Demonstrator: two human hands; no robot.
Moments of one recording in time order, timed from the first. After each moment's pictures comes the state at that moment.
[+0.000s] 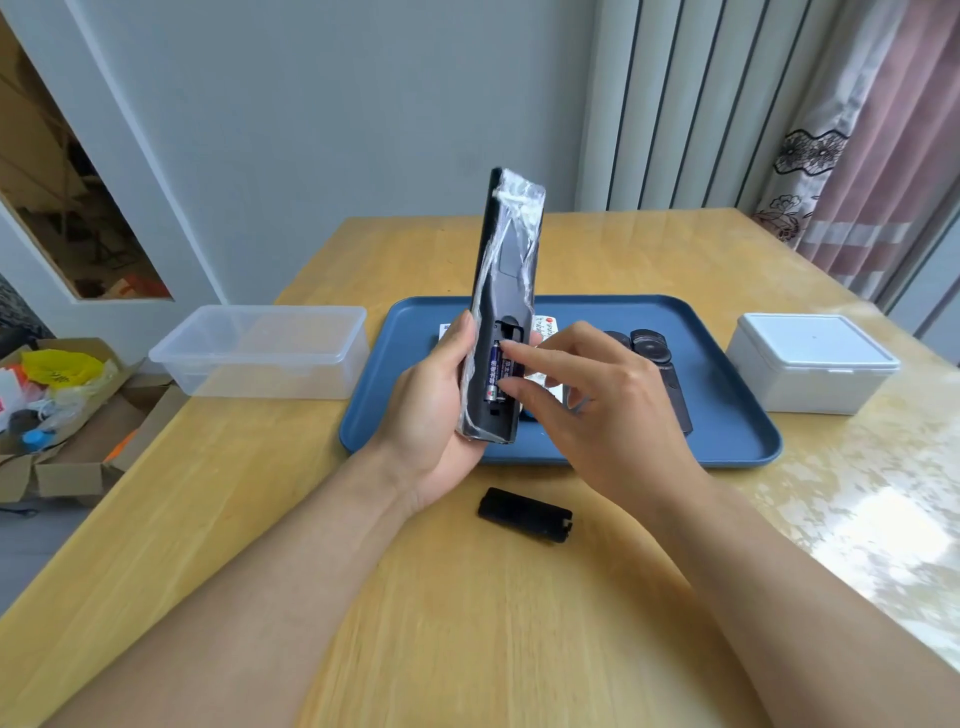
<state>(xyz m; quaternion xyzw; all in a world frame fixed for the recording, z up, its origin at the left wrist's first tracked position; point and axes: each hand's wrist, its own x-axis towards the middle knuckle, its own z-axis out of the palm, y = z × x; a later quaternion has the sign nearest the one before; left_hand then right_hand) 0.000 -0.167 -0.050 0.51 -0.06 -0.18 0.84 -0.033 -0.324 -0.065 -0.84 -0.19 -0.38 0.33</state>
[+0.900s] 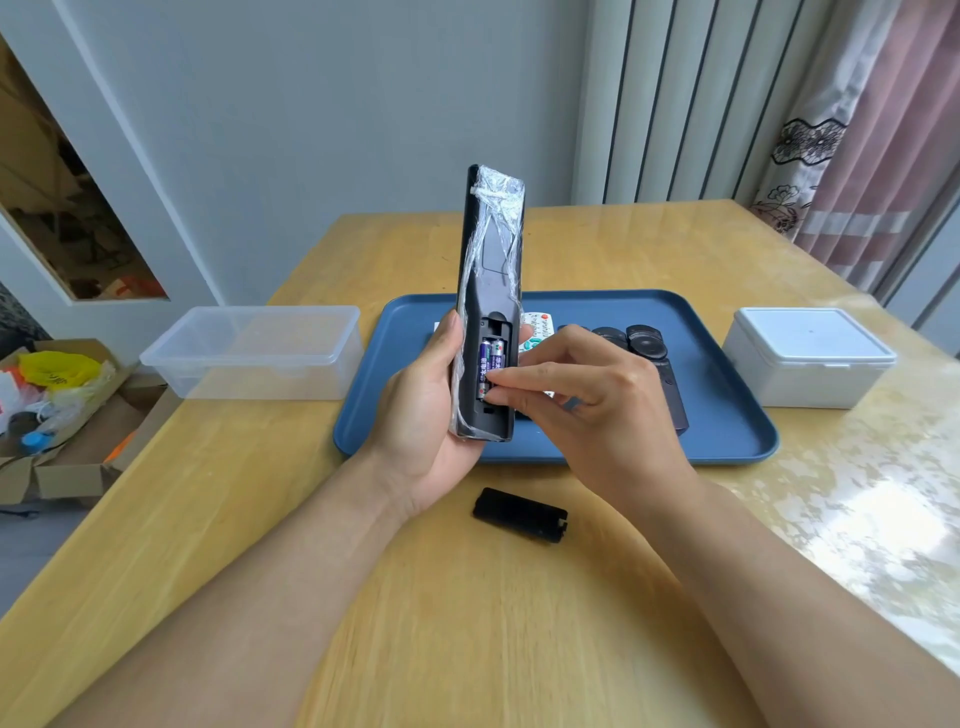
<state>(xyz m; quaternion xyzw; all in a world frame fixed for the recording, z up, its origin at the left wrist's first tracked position) -0.008 -0.169 -0.045 0.47 -0.07 -0.19 0.86 -0.034 -0.322 -0.065 -0.82 -0.21 -0.36 0.40</state>
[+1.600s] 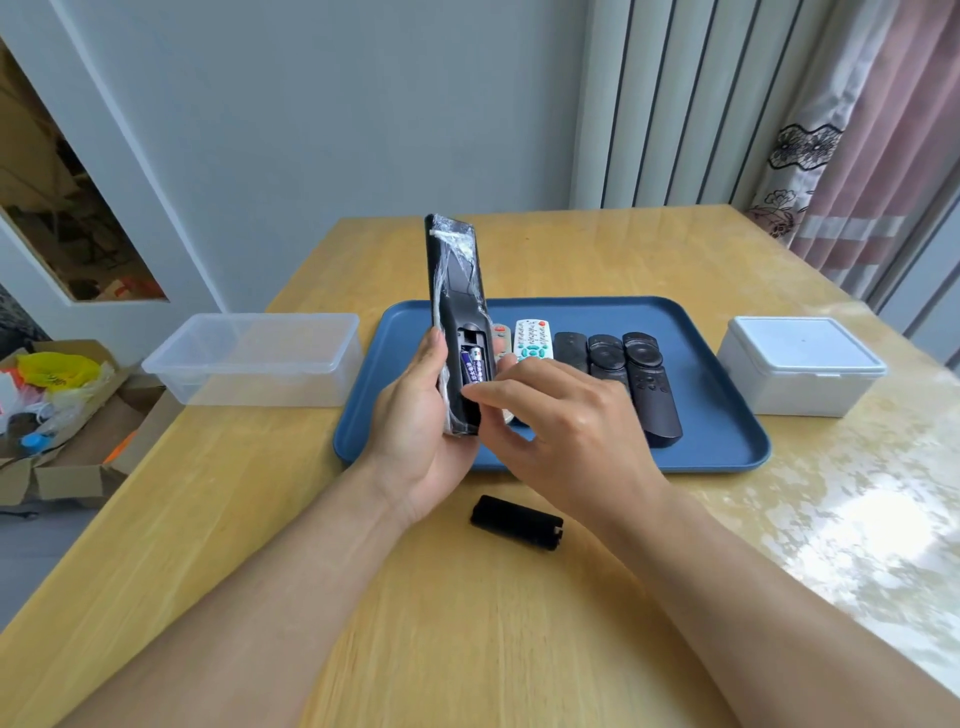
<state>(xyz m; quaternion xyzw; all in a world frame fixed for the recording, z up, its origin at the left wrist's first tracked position) -0.006 -0.167 -0.047 0.47 0.00 -0.15 0.87 -0.033 -0.305 -0.066 -0.82 -0.26 -0.46 0.21</state>
